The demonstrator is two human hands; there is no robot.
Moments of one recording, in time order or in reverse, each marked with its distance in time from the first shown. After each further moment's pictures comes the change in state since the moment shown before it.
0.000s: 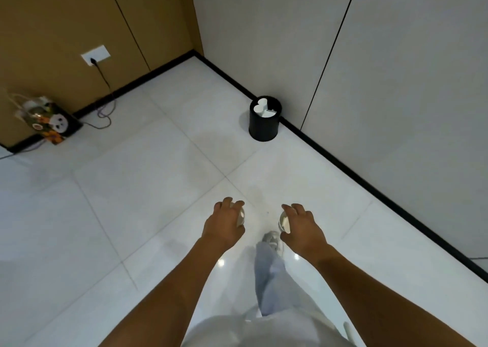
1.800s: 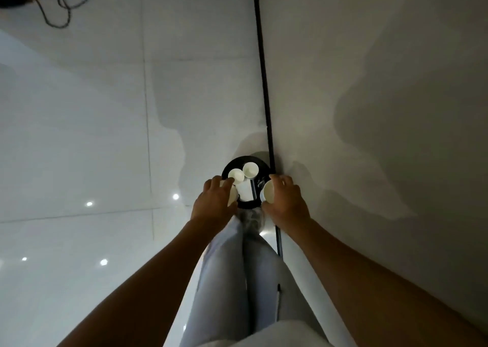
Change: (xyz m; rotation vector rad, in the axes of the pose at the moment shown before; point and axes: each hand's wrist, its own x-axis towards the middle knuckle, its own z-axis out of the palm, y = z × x) left_hand 0.832 0.079 -0.154 -0.441 0.084 -0.590; right_hand 0.899 0.052 -0.328 -0.257 -0.420 -0.296
